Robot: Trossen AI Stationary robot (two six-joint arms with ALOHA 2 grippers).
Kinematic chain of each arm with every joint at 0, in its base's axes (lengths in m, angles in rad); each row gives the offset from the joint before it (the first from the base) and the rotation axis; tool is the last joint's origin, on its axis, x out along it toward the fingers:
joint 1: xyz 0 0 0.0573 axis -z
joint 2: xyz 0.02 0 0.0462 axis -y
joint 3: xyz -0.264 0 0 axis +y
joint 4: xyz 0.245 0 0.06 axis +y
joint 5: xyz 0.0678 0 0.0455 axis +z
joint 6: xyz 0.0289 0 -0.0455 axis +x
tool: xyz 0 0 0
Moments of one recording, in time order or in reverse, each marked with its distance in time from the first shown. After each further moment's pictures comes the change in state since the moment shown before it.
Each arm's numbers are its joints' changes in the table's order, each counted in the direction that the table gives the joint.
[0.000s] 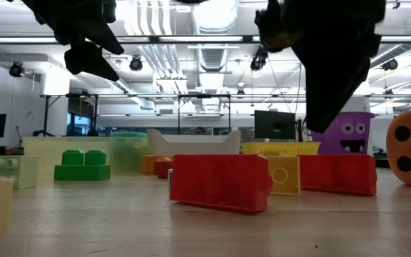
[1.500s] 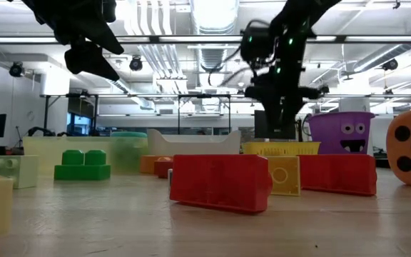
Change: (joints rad) left arm 0.000 0.000 0.000 0.000 0.000 0.006; right arm 0.794 0.227 0.153 -0.056 -0.088 -0.430
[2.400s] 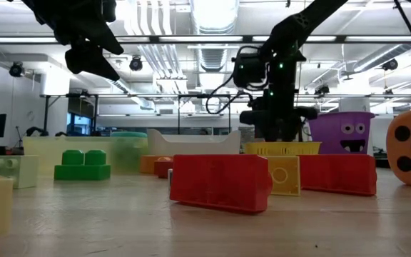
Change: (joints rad) left arm 0.000 0.000 0.000 0.000 0.000 0.013; right arm 0.045 -0.156 0.002 -0.048 0.021 0.110
